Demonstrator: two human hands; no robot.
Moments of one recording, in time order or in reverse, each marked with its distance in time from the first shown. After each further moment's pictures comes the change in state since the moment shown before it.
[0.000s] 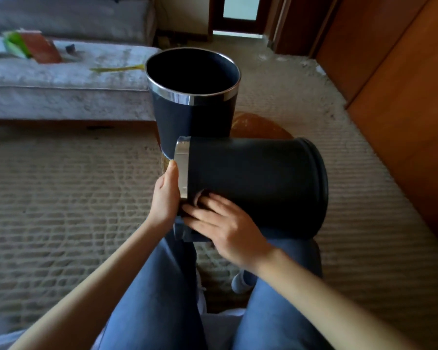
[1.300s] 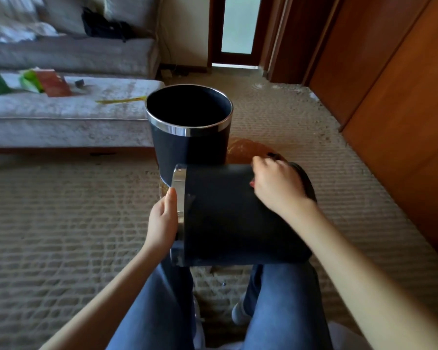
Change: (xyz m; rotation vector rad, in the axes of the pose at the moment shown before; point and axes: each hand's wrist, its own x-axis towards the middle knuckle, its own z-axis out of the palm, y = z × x) left_hand 0.003 0.001 0.006 0.252 0.092 0.121; right_hand 0.040 0.118 -0.085 -0.395 -0.244 0.700
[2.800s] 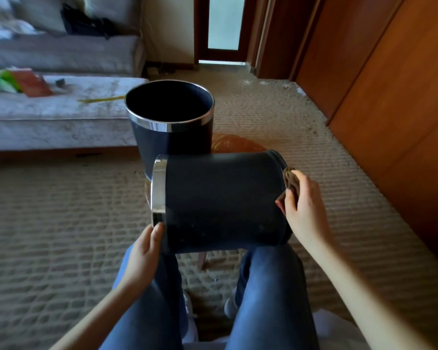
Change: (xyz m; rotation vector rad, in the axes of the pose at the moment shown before) left_hand -0.045 -0.062 -0.021 0.182 -0.112 0.026; right_hand -0.090 0.066 0.038 0.522 0.355 0.317
